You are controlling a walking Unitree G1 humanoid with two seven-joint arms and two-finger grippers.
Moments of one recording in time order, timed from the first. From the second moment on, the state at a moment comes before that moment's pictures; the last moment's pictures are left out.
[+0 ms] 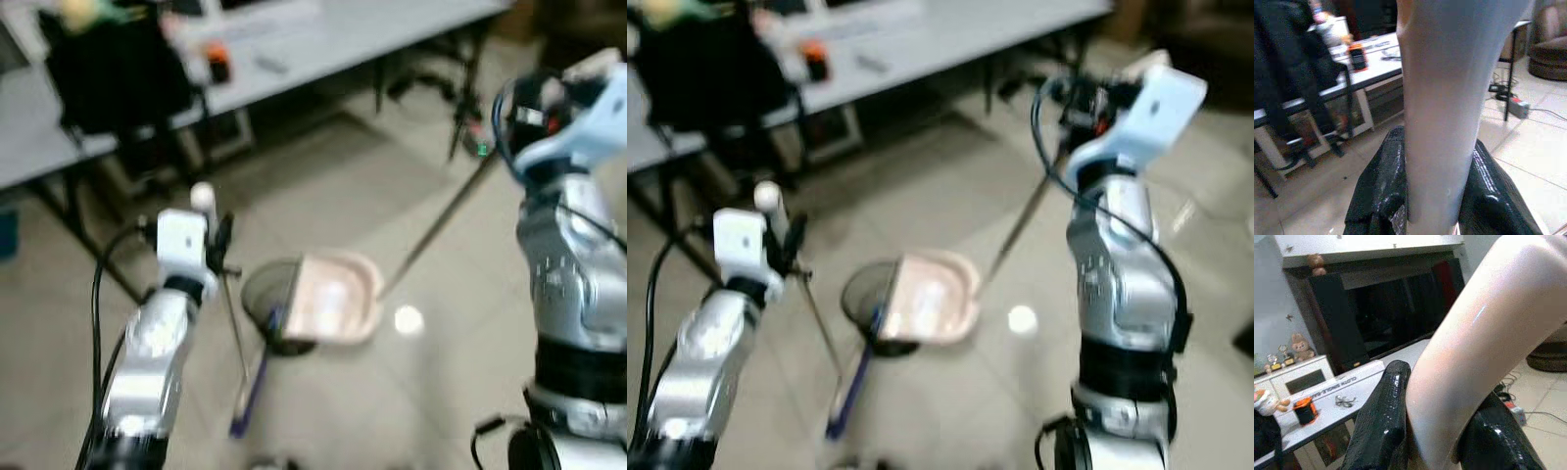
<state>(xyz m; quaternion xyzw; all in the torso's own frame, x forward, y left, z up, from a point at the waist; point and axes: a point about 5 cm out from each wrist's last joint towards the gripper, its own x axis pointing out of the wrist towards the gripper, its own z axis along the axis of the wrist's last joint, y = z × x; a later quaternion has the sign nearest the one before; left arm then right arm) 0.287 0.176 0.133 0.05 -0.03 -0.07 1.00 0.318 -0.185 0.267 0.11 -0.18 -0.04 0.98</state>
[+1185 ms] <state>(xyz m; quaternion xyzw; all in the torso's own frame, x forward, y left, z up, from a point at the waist) 0.288 0.181 0.133 0.06 -0.03 -0.07 1.00 0.319 -0.186 0.270 0.07 -0.21 -0.04 0.97</state>
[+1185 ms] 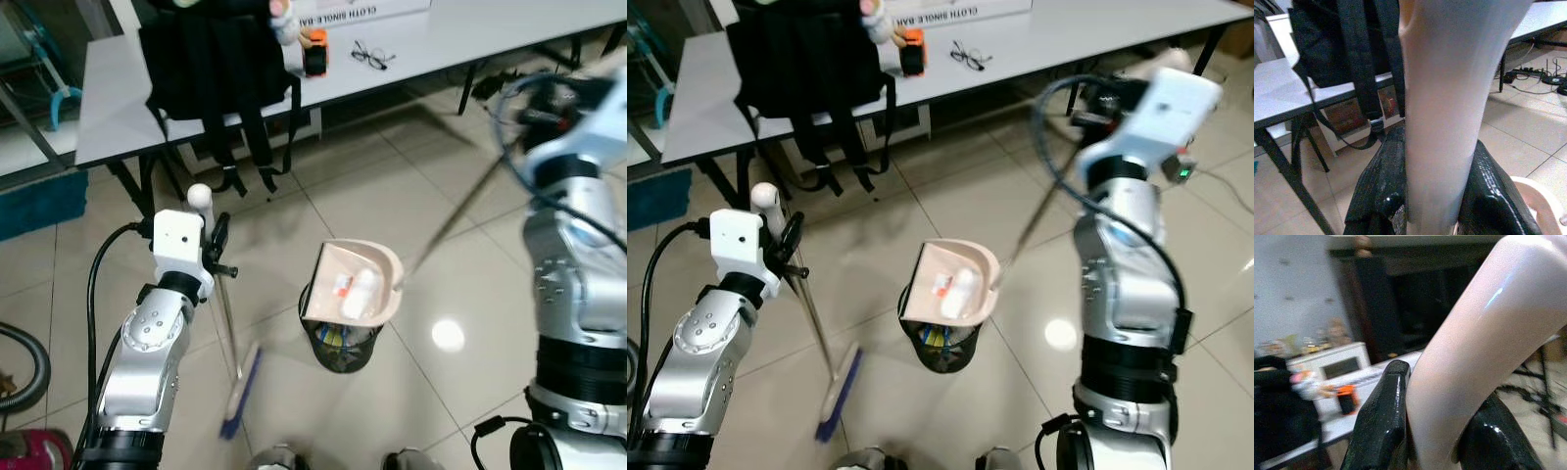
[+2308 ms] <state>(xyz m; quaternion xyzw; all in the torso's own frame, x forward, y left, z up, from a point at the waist) 0.288 0.181 0.132 0.06 -0.03 -0.06 1.00 0.293 -0.089 0.237 -0.22 -0.26 0.32 0.89</state>
